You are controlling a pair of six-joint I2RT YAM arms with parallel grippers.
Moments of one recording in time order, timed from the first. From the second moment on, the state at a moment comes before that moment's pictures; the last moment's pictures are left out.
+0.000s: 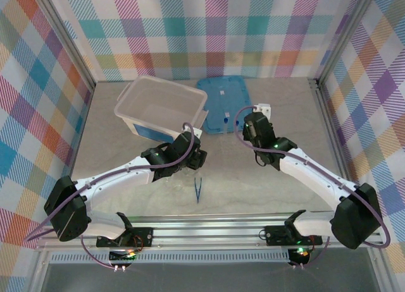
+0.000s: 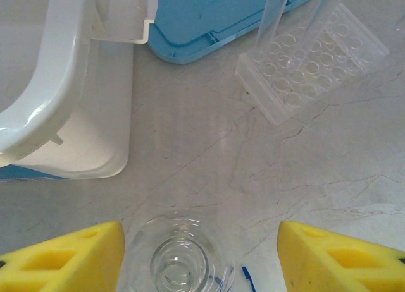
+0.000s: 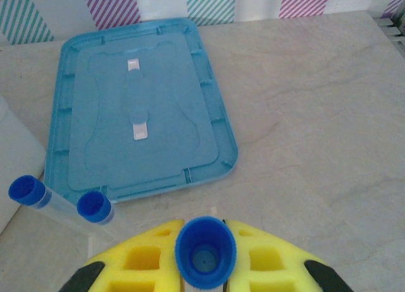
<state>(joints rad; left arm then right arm) -0.88 1.35 0.98 -0.46 -0.32 -0.34 0.61 1.27 0.94 -0.30 0.55 0.40</state>
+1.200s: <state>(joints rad) -0.87 1.35 0.98 -0.48 -0.31 -0.35 0.58 1.44 0.92 -0.12 0.61 0.38</state>
